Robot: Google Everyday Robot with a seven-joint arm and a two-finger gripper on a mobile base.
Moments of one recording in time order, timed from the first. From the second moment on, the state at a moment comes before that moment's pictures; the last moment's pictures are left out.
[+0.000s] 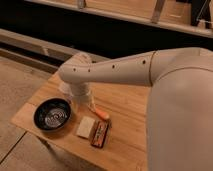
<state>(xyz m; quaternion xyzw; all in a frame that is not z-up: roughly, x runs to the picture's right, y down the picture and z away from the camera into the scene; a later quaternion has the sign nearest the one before) -0.104 0.102 0.703 -0.26 0.23 0.64 0.68</state>
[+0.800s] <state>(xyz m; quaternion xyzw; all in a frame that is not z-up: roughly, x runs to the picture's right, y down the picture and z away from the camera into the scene) -0.111 0.106 0.701 -0.28 0.23 0.60 0.72</state>
